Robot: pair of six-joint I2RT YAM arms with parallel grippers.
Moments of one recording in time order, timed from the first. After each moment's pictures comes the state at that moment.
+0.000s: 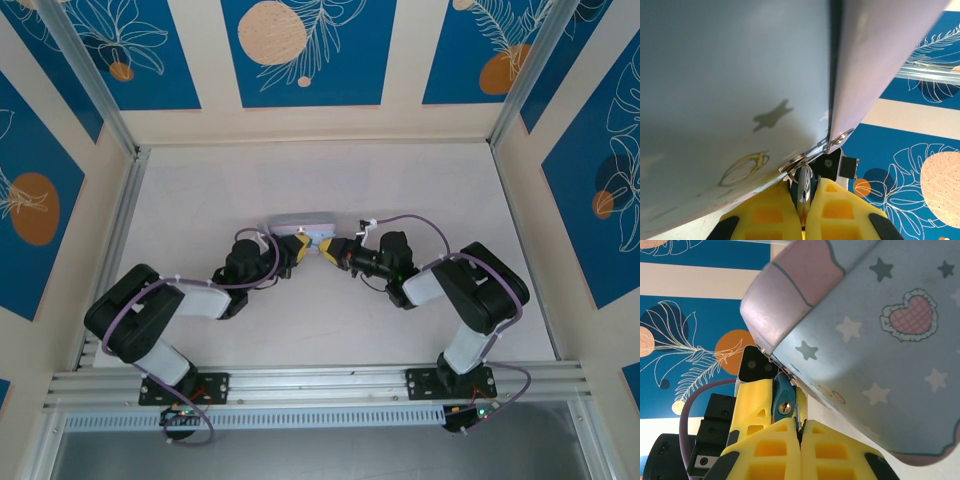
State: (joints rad) left arm -0.64 1.57 0.46 0.92 0.21 -1.62; right arm 0.53 1.71 0.46 1.09 -0.57 1.39
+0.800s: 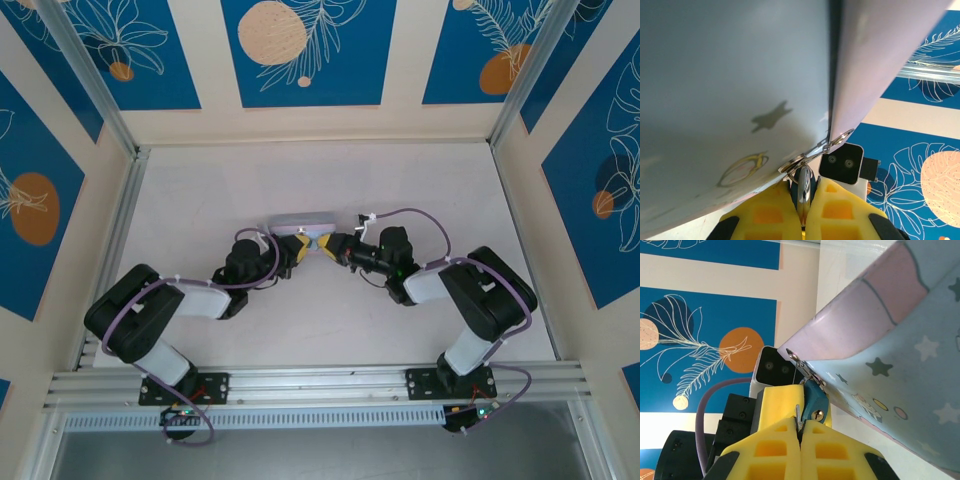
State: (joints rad) left arm -0.64 1.56 0.46 0.92 0.22 -1.62; right arm 0.54 1.65 0.49 1.02 -0.57 1.34
